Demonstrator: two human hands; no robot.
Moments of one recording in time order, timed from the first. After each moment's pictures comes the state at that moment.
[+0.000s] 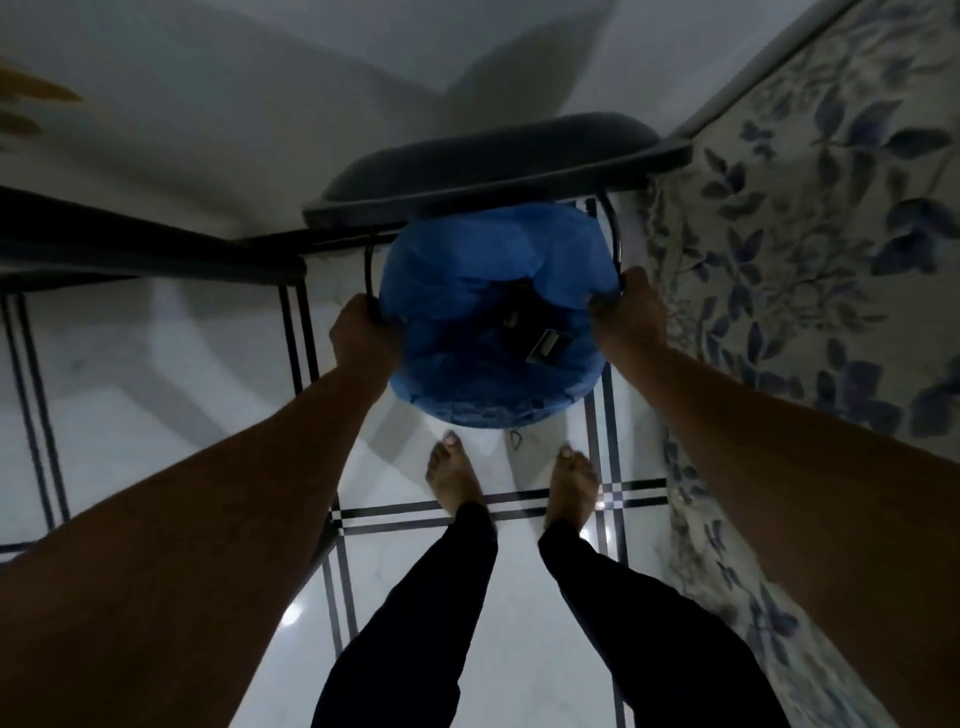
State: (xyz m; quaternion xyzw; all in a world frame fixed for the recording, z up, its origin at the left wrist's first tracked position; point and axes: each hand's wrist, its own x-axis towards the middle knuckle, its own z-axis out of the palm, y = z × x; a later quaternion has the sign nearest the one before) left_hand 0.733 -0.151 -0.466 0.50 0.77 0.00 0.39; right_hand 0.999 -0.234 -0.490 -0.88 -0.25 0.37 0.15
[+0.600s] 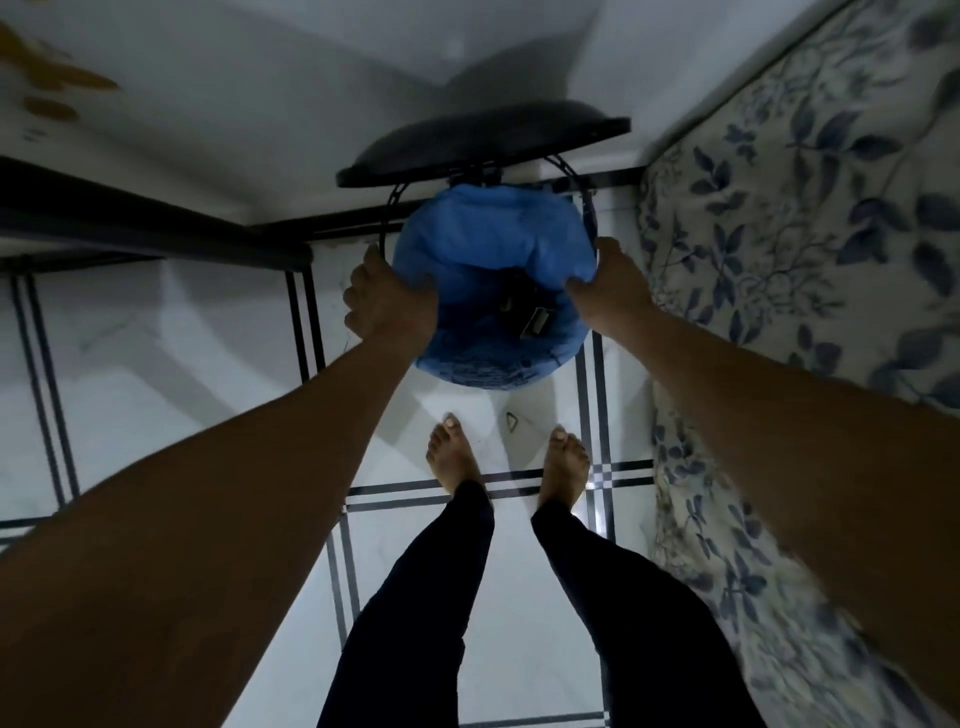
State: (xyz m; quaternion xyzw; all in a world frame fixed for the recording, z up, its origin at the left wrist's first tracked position) left_hand 0.767 -0.150 -0.422 0.52 0.78 -0.02 0.36; right_hand 0.994 -0.216 -0.450 -0.83 -0.35 0.43 0.11
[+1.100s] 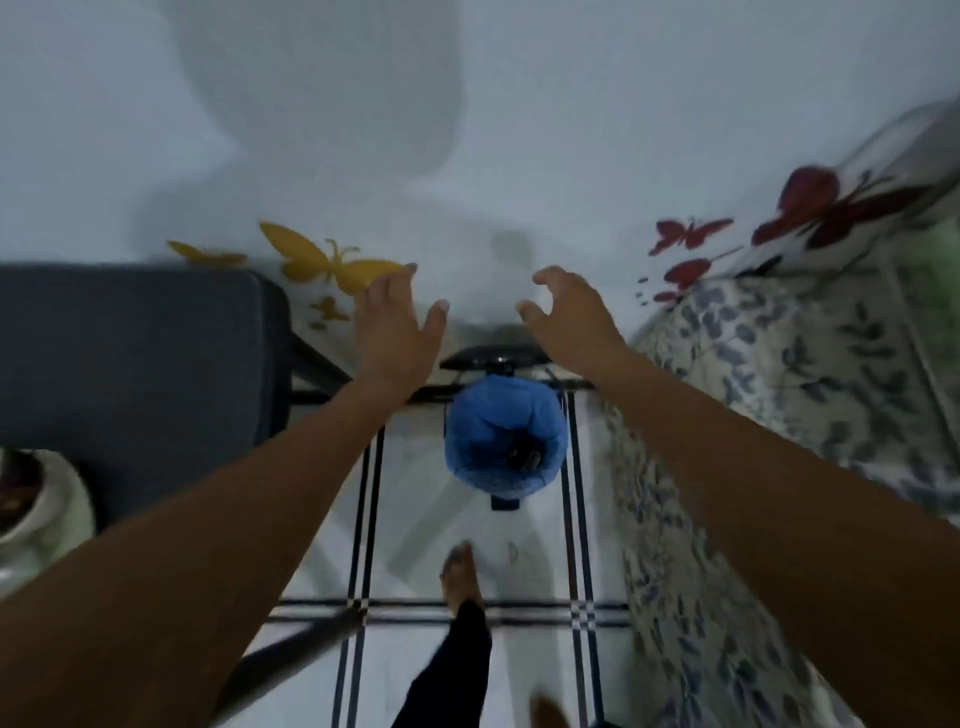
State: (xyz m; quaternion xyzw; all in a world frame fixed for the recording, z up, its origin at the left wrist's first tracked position) left_hand 0.725 -0.179 -0.046 0.72 0.62 0.23 0.20; right_hand 0.941 -0.212 -0.039 -0.73 -0.58 0.29 0.24
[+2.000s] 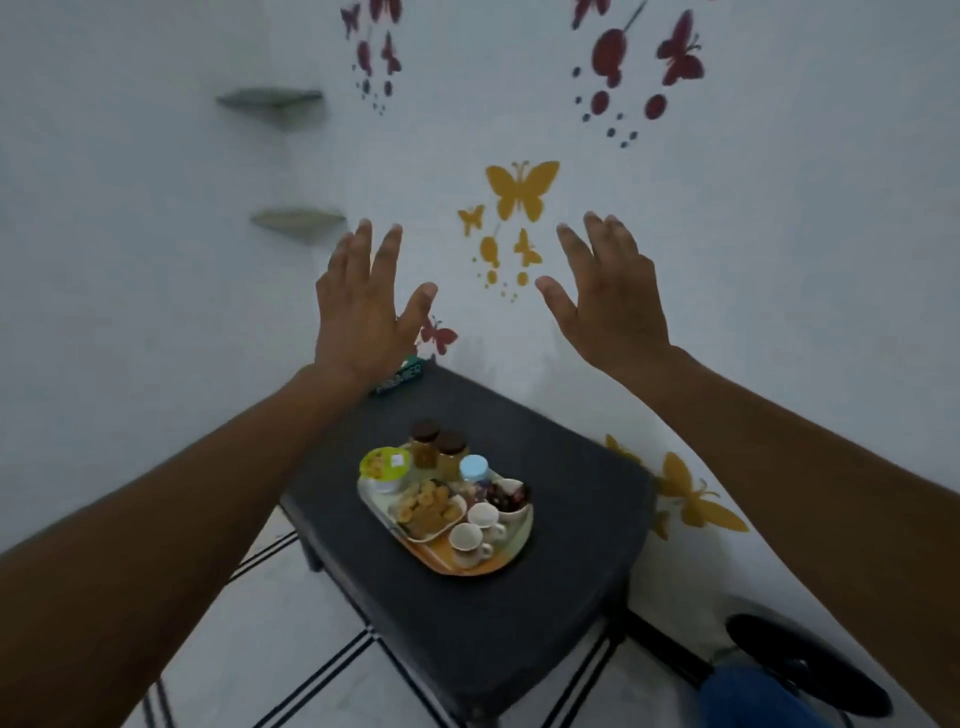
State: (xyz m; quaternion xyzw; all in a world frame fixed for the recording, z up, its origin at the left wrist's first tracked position) left_hand 0.287 -0.527 0.371 0.53 0.72 0.34 -0.28; right_hand 0.523 -0.398 0.387 -0.36 -0.83 -0.16 0.39
